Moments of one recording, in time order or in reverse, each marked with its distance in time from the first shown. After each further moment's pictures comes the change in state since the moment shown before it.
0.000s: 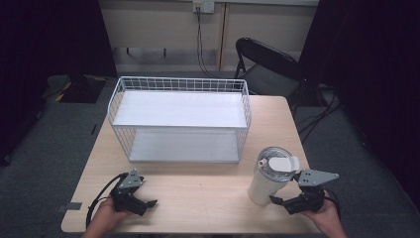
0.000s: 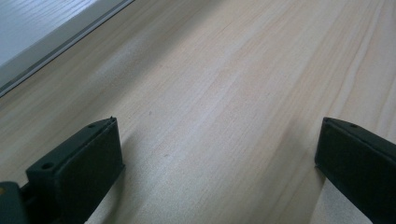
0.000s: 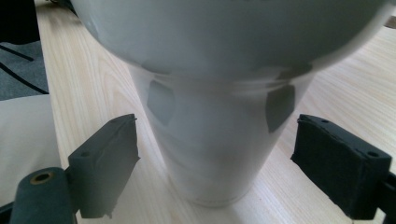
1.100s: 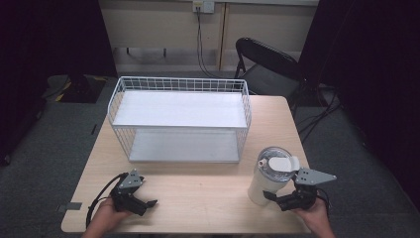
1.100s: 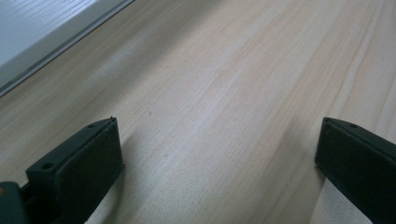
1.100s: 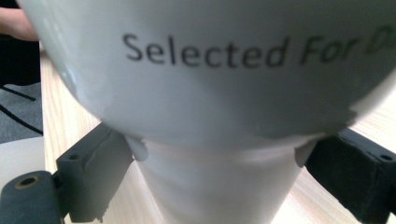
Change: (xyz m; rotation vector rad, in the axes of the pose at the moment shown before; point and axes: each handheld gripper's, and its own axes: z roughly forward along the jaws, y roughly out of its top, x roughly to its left) left arm 0.000 0.000 0.000 0.000 0.000 0.000; right arm 0.001 -0.002 0.017 -0.162 -0.017 0.034
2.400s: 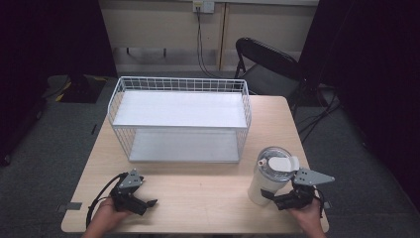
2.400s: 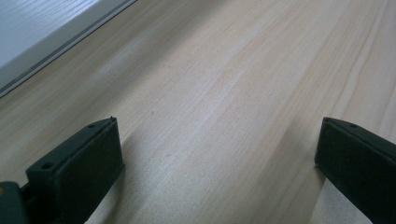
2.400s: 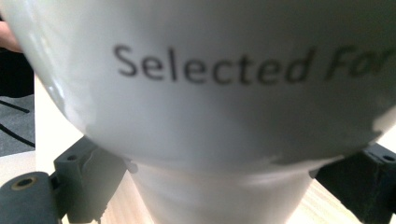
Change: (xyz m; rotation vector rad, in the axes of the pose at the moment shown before) left arm 0.001 0.000 0.000 0.003 0.006 -0.002; right arm 0.003 -0.001 0.005 -0.040 -0.025 0.004
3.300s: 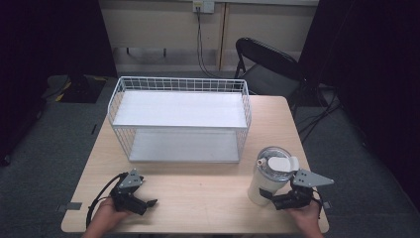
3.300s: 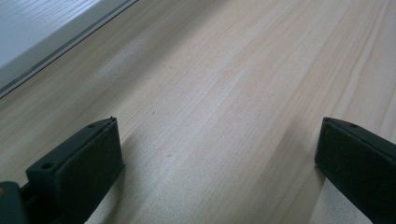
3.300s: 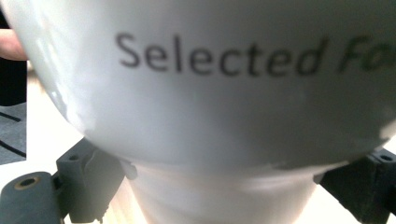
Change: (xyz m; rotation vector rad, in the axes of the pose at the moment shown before) left arm 0.000 0.000 0.000 -0.003 0.002 -0.006; right arm 0.005 -0.002 0.003 -0.033 -0.030 0.002
